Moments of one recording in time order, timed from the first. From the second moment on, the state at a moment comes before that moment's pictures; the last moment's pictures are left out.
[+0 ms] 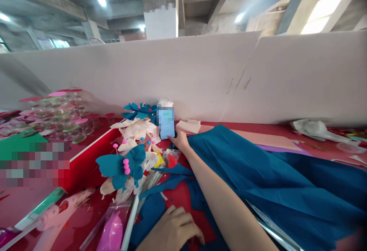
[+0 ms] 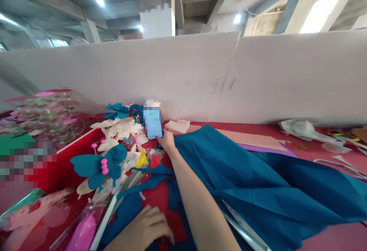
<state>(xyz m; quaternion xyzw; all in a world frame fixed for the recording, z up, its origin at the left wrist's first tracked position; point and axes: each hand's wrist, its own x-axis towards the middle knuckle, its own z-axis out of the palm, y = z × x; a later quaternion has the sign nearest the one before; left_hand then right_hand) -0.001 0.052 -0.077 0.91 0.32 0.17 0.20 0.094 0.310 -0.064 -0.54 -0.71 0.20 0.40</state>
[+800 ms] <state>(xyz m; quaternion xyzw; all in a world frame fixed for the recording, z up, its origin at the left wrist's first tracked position) 0.001 0.049 -0.061 0.92 0.32 0.14 0.18 0.095 0.308 -0.061 -0.54 -0.72 0.20 0.39</state>
